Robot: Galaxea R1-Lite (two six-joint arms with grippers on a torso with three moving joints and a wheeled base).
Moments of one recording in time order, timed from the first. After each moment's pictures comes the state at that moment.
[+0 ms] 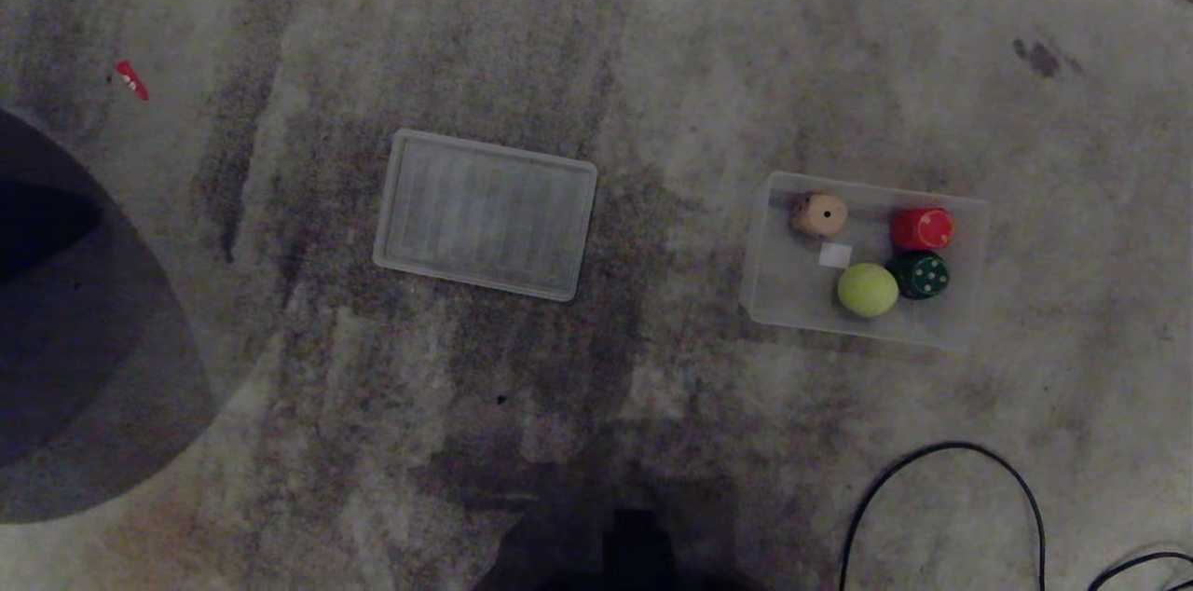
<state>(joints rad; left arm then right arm) 0.00 0.00 0.00 0.00 0.03 0.00 0.01 0.00 -0.03 0.08 -0.01 0.07</state>
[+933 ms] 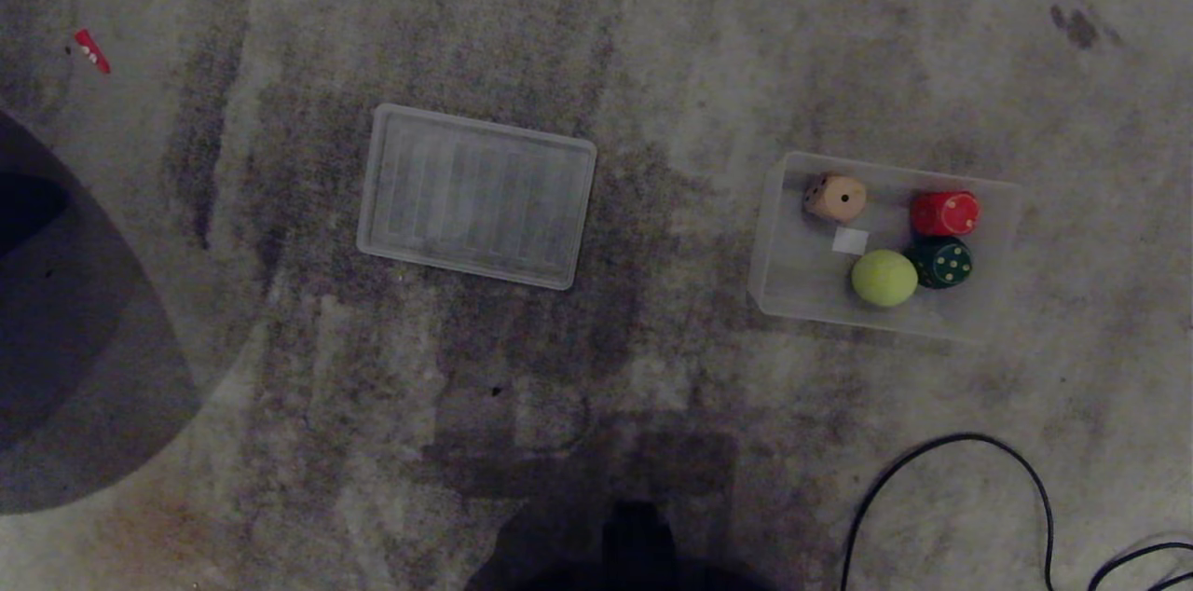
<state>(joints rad) 0.00 0.00 0.00 0.00 0.03 -0.01 0.01 0.00 -0.03 0.08 -0.01 0.07</state>
